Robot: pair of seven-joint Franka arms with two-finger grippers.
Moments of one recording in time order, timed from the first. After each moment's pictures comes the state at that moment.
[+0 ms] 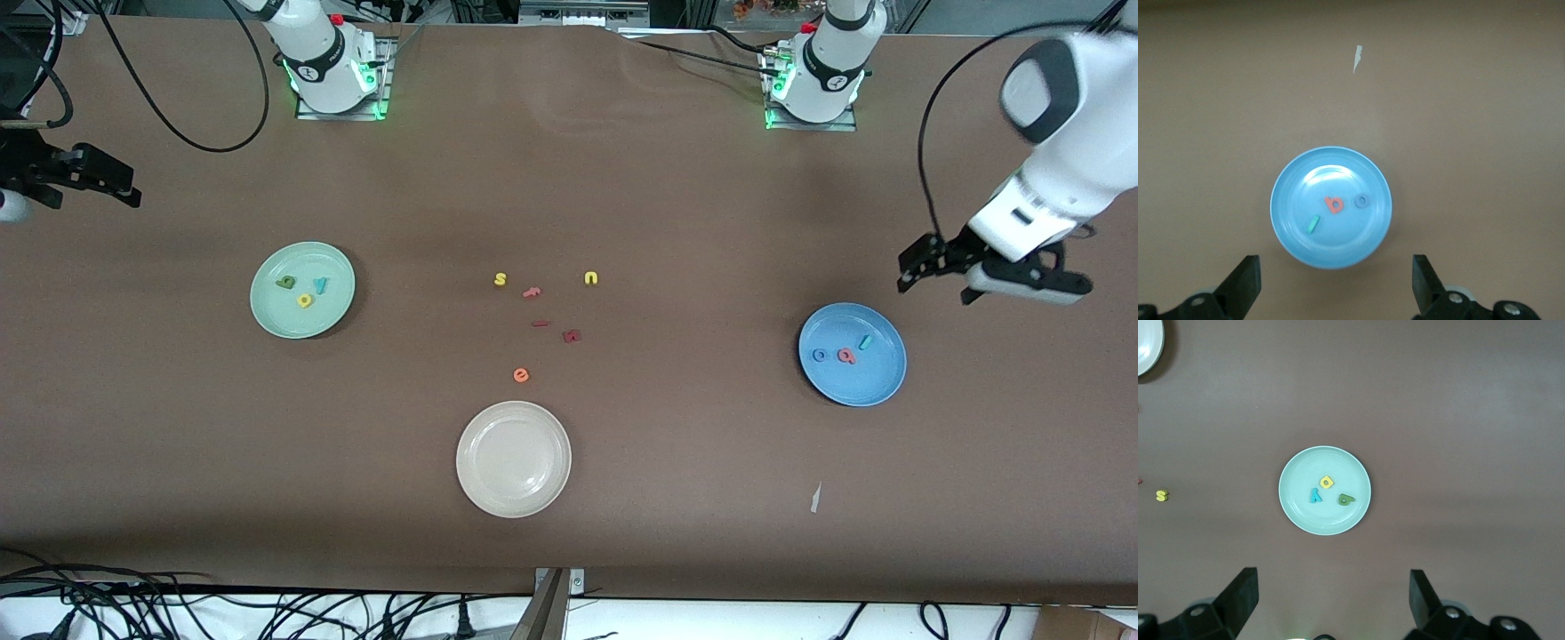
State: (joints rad) left arm -0.01 -0.09 0.04 -2.07 -0.11 2.13 0.22; right arm 0.04 -0.04 -0.09 -1.66 -0.02 1.57 -0.09
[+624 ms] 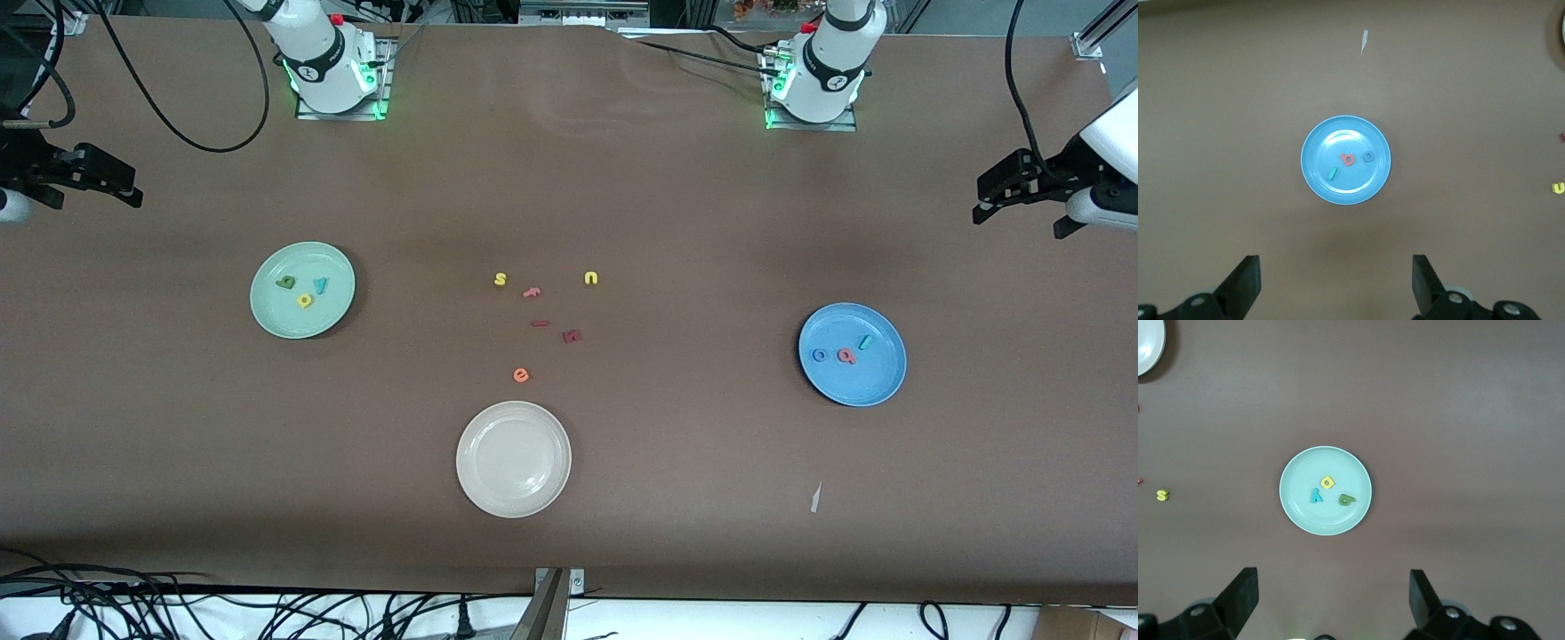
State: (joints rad) left arm -0.01 -0.01 0.01 -1.61 -0.01 1.62 0.14; right arm 0.04 -0.04 -0.09 -1.66 -0.02 1.57 -0.09
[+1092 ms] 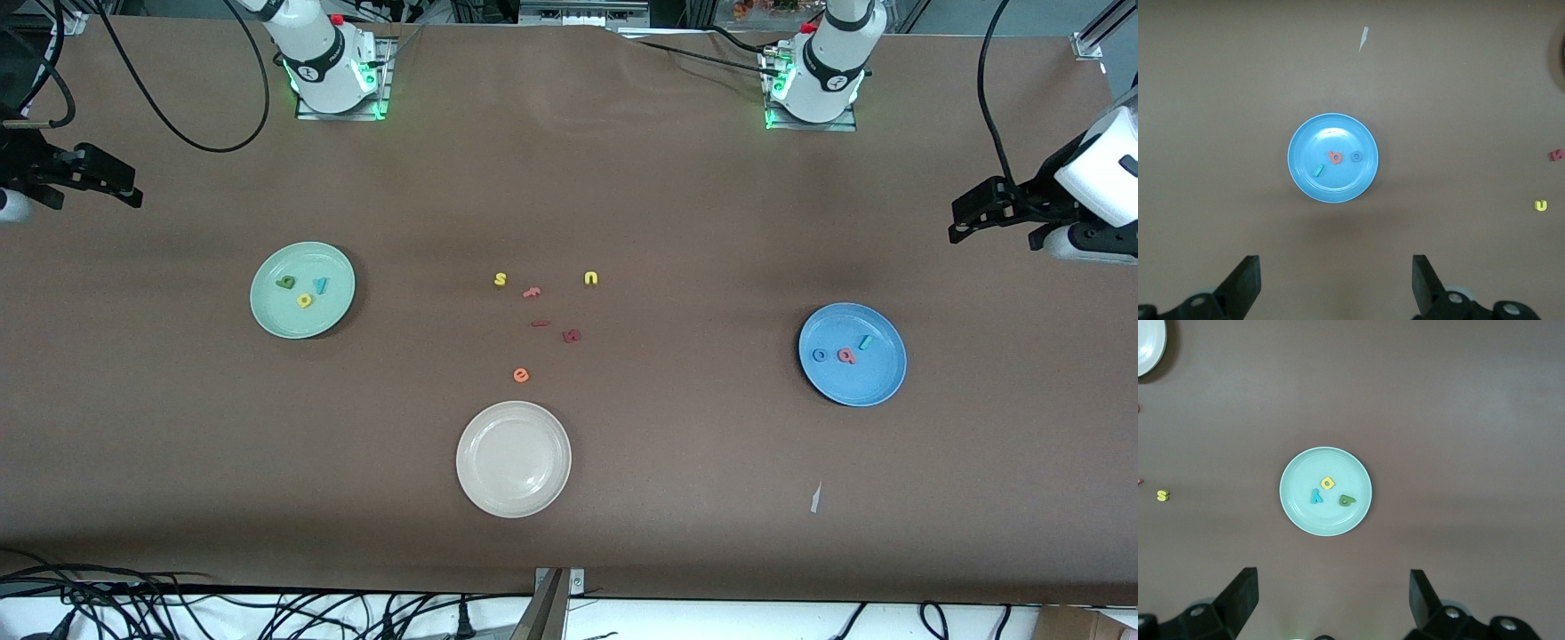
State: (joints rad) left arm -0.01 0.07 -0.04 -1.51 -0.01 1.55 0.01; right arm 0.04 -0.04 -0.08 -1.66 -0.02 1.57 -0.09
